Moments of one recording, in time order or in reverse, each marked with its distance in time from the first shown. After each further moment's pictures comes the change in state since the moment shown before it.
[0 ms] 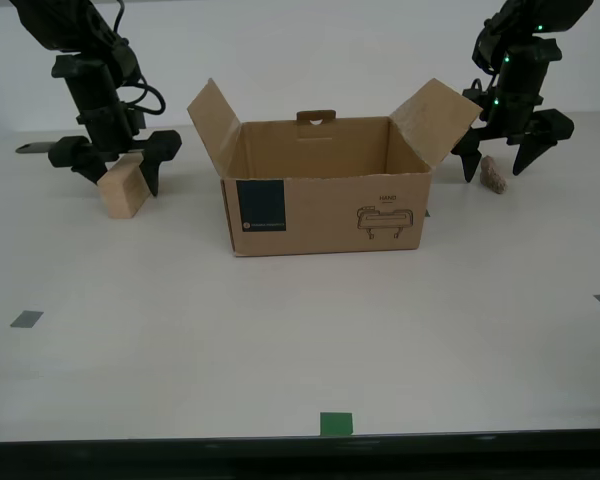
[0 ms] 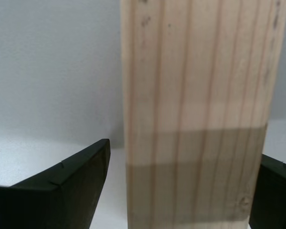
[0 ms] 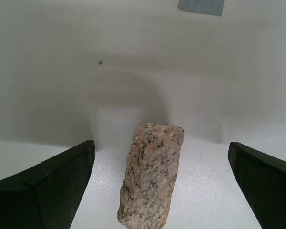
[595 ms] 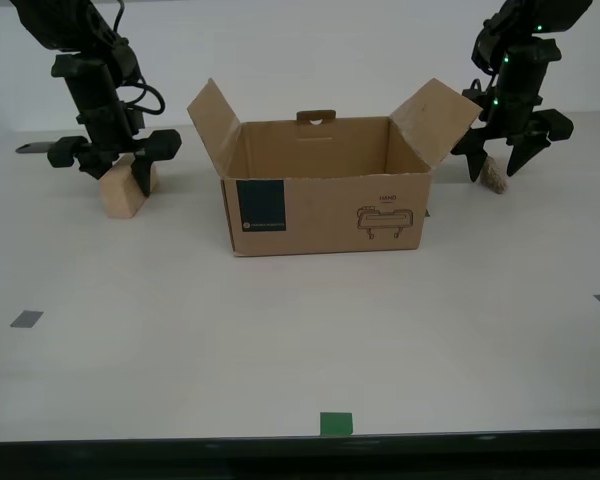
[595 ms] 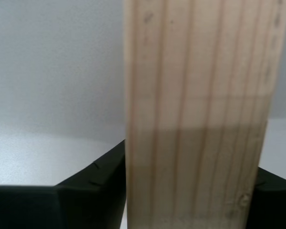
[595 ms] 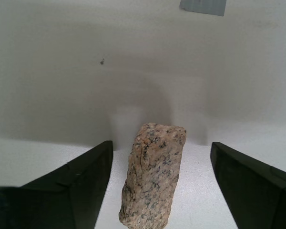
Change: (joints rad) arm 0 0.002 0.000 0.000 0.000 0.000 0.000; arm 1 0.000 0.000 0.000 -0.004 0.000 -0.017
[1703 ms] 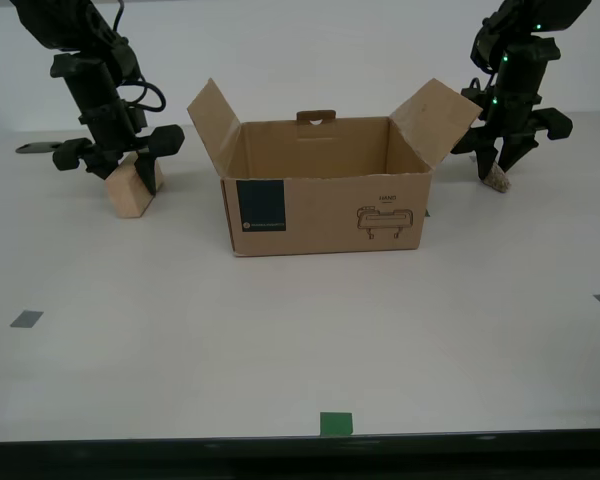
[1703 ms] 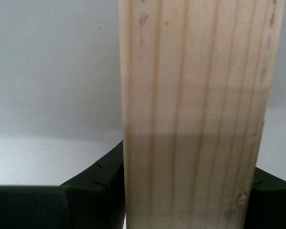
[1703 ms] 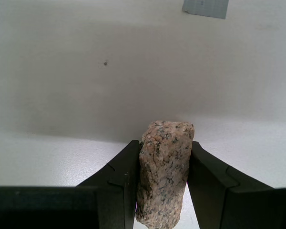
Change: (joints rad) arm 0 0.005 -0.004 0.000 -0.002 0.000 -0.003; arm 1 0.000 0.000 0.001 0.000 0.067 -0.021
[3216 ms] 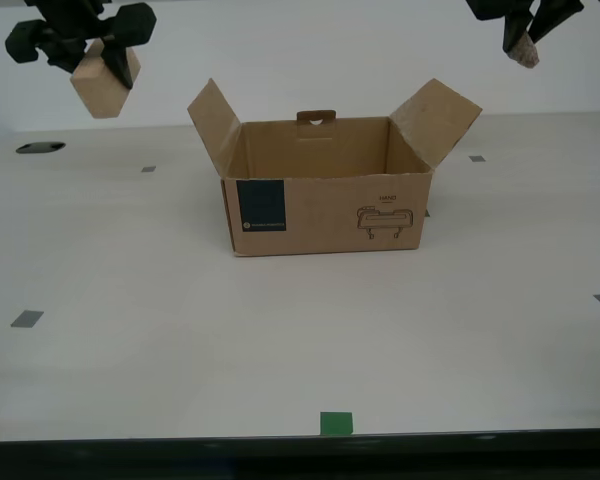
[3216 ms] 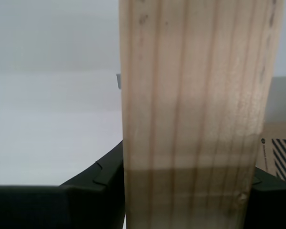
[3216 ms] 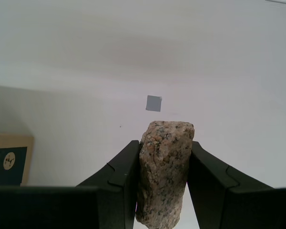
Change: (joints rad) arm 0 0.001 -0.419 -0.001 -0.080 0.000 -0.013; arm 1 0.008 -0.365 -0.002 -0.022 0.001 0.048
